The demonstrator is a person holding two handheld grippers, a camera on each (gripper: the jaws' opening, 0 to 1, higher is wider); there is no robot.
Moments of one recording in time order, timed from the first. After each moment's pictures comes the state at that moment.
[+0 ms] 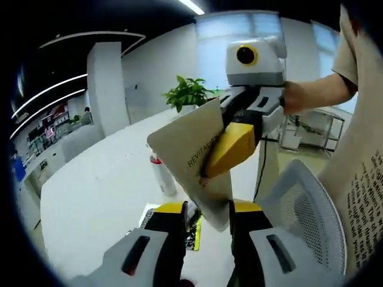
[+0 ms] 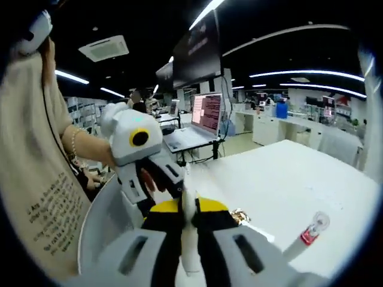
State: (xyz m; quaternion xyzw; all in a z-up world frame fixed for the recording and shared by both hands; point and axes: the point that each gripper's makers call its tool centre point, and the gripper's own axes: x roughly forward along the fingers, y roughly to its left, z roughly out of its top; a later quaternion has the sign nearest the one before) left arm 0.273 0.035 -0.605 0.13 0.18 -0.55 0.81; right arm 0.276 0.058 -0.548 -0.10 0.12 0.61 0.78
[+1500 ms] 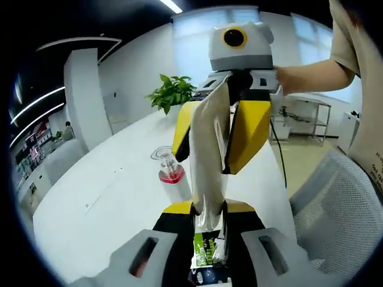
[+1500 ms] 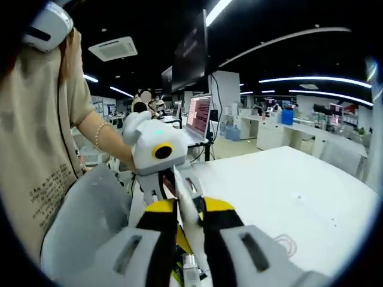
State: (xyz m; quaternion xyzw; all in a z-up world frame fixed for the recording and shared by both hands) left arm 0.393 -0.012 -0.641 0.17 0.15 -0.59 0.77; right arm 0.386 0.028 -0.571 -0.10 0.11 0.60 0.79
